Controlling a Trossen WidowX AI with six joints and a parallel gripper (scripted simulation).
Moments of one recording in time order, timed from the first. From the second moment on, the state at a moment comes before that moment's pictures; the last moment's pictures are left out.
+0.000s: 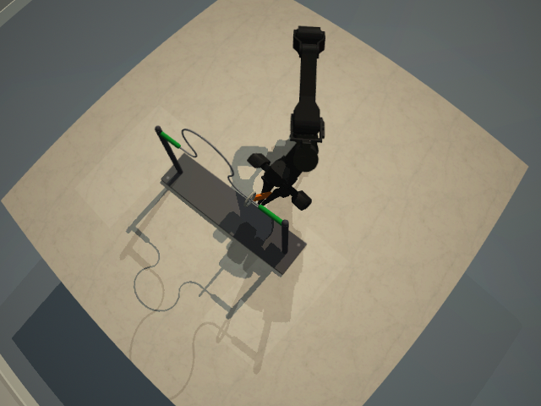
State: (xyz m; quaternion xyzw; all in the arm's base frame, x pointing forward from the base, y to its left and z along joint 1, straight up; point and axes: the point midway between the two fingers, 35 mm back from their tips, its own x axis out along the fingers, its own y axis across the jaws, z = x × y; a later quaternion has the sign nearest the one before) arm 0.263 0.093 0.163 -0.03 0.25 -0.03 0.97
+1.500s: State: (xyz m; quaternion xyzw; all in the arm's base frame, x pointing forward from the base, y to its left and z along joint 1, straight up) arm 0.260 0.139 0.163 -0.02 0.25 -0.03 0.97
